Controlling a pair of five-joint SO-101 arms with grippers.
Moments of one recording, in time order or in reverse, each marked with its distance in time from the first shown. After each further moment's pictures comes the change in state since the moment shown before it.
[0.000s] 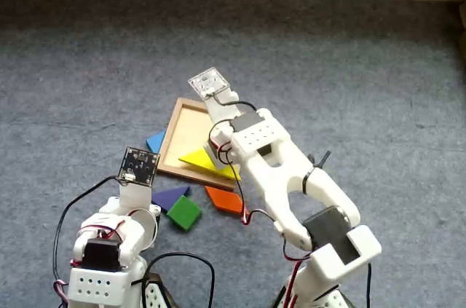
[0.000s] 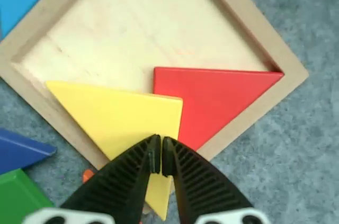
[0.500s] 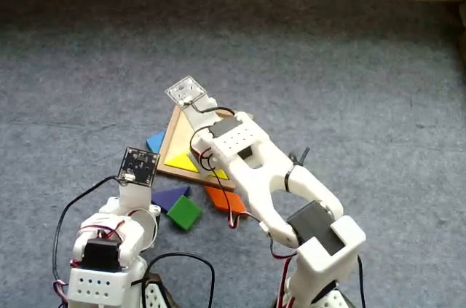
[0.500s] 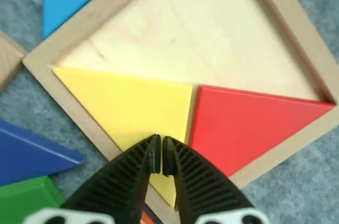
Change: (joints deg) left arm 0.0 0.0 0.0 0.0 0.0; right arm -5.8 3.1 -3.0 -0.3 -0.1
